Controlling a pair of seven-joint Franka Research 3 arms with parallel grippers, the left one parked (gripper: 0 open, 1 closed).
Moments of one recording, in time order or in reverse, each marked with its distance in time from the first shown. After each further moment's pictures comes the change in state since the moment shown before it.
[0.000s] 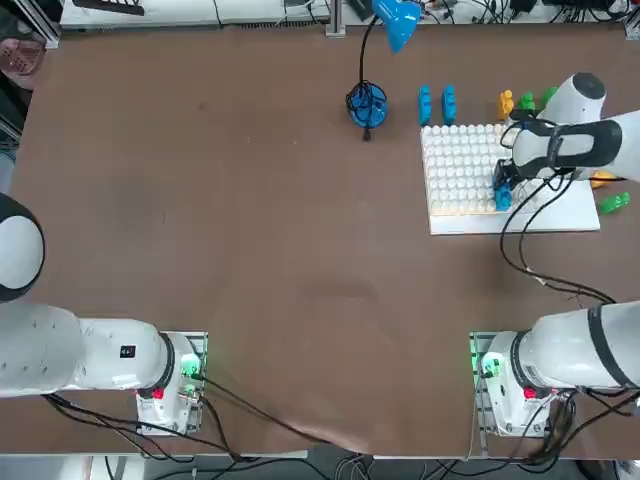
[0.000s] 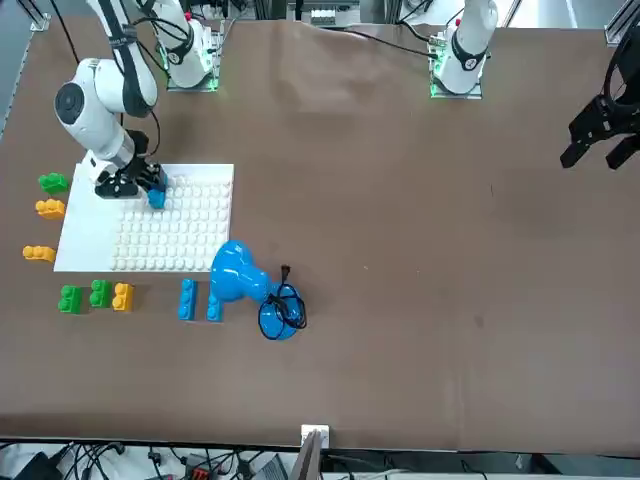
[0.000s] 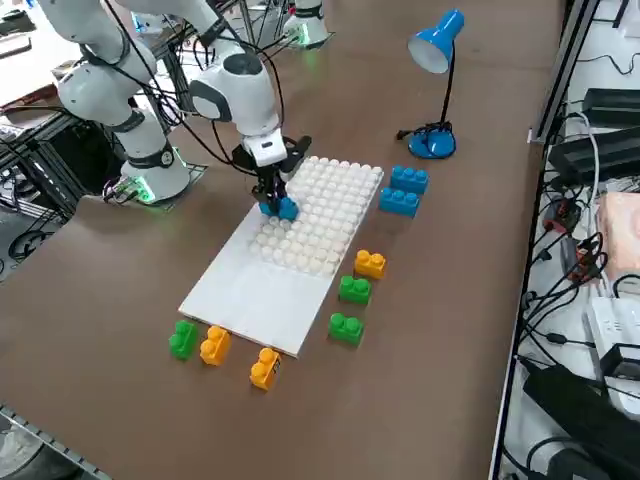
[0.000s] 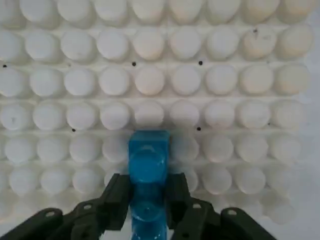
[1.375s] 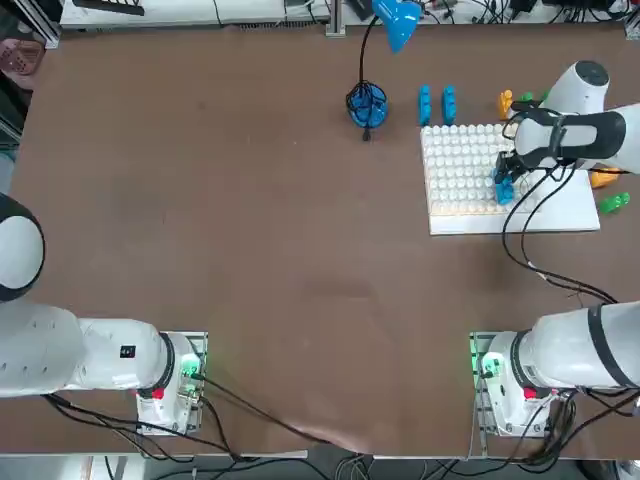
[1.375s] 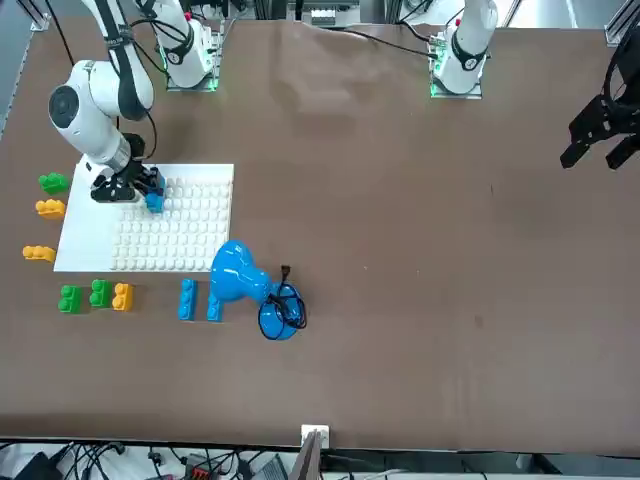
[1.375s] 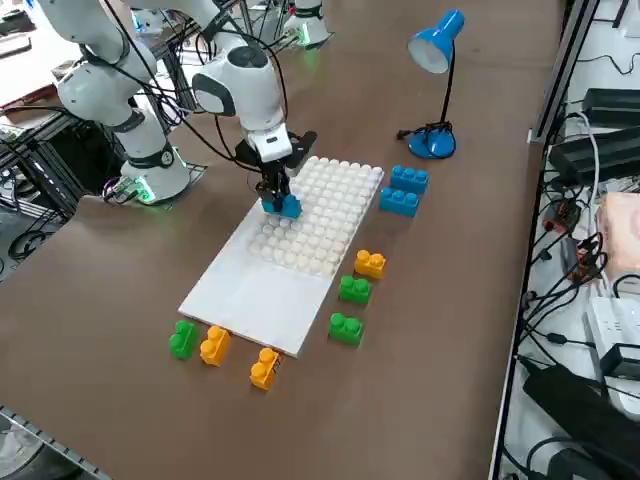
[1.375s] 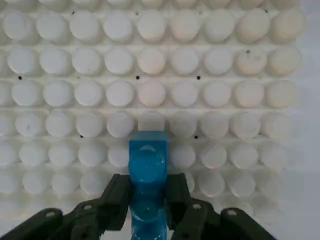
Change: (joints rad) arm 0.000 -0.021 0.000 0.051 -0.001 -0.084 -0.012
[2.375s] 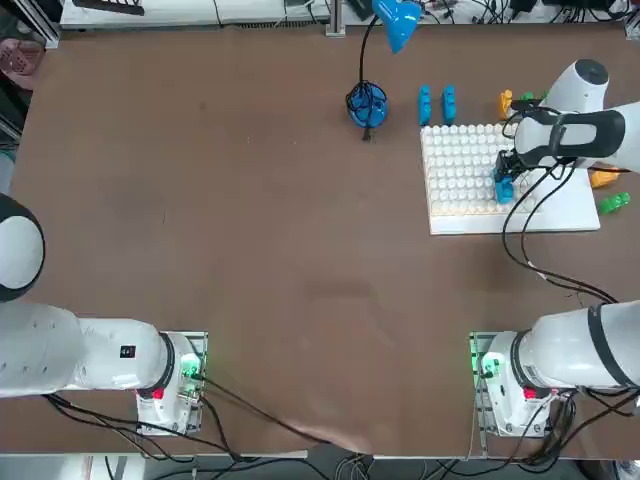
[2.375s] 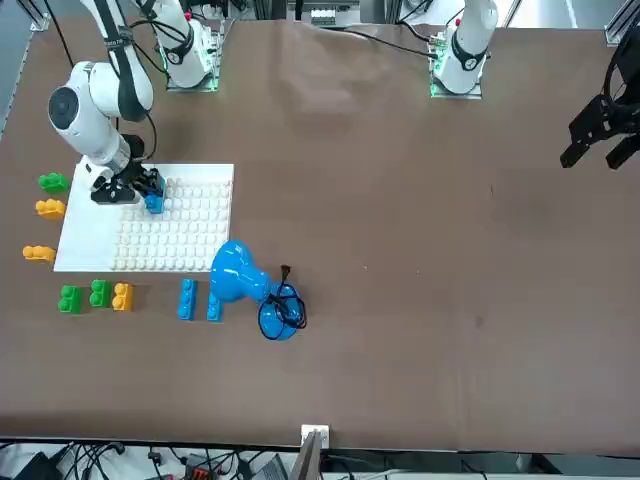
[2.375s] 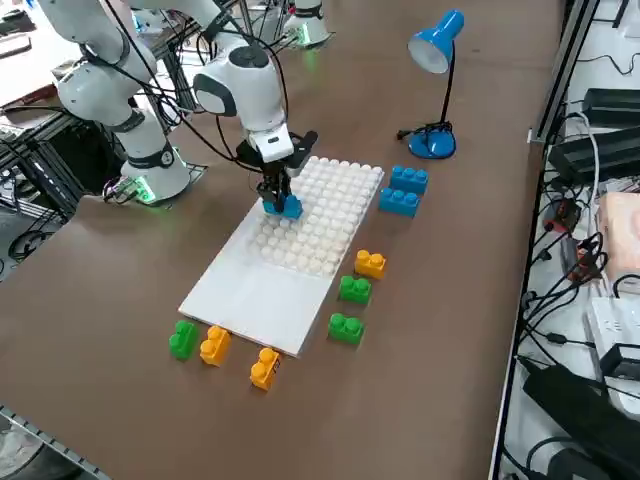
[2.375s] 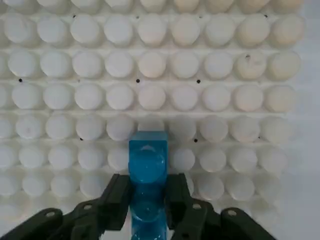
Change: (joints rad) arm 0.000 0.008 0.000 0.010 -0.001 0.000 -0.004
